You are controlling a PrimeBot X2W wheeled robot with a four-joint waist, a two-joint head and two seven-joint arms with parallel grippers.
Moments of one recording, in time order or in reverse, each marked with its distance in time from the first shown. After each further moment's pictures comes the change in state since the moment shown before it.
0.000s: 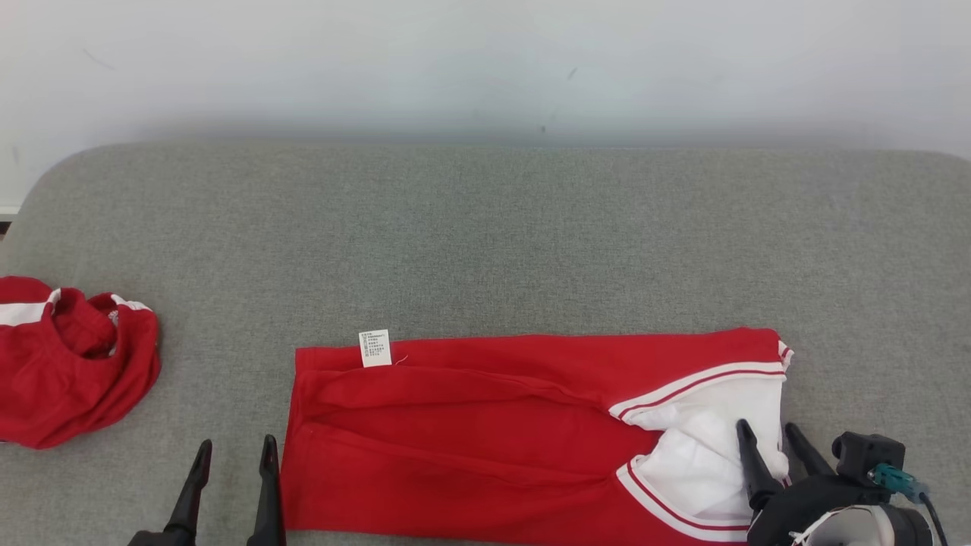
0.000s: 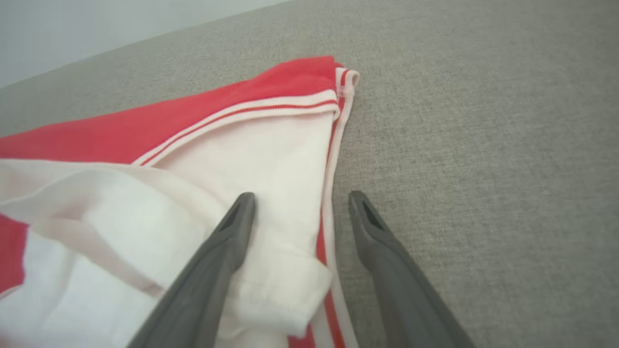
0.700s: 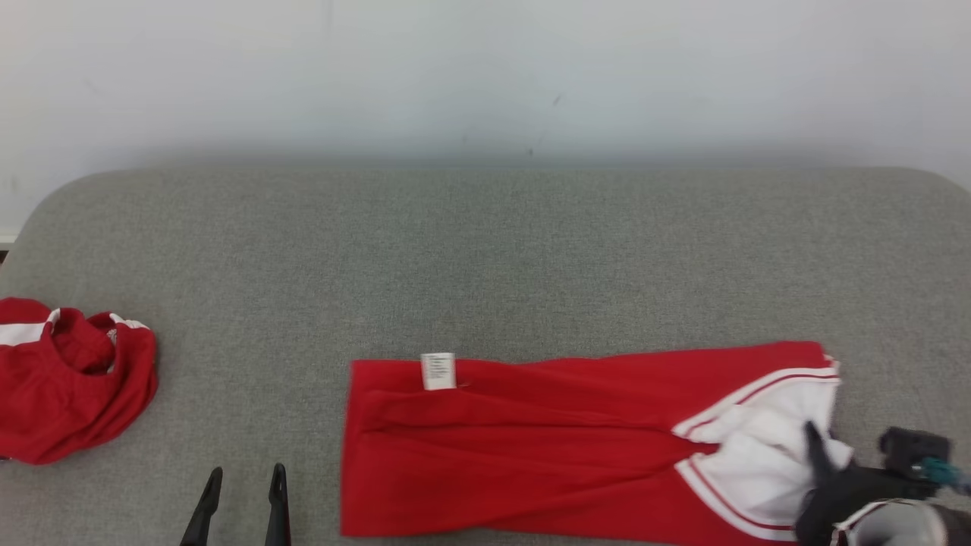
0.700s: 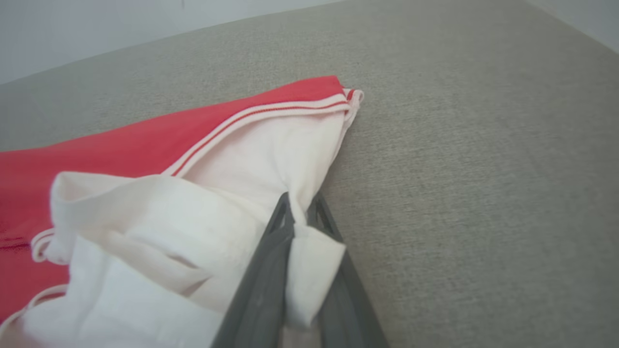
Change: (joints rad) left arm 0.022 -0.002 -0.012 0.045 0.012 0.001 0.000; right arm -0.061 -0.049 0.021 0.159 0.036 0.002 -0.015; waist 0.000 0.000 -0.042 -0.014
